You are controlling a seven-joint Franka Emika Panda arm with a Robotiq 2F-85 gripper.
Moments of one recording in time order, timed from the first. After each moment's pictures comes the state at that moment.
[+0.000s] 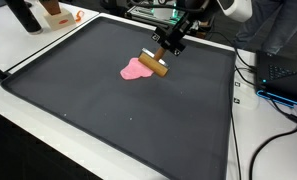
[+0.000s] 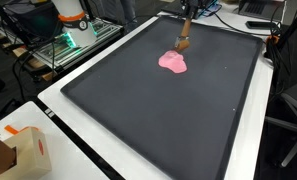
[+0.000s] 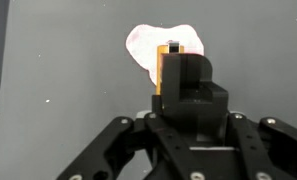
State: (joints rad) arm 0.34 0.39 0.24 -1.76 -0.59 1.82 -0.76
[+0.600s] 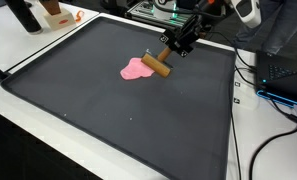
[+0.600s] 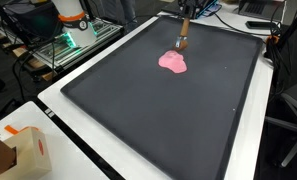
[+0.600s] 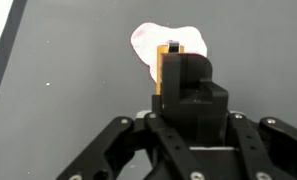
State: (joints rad) arm 0.38 0.39 0.28 -1.81 -0.70 1.82 -0.73
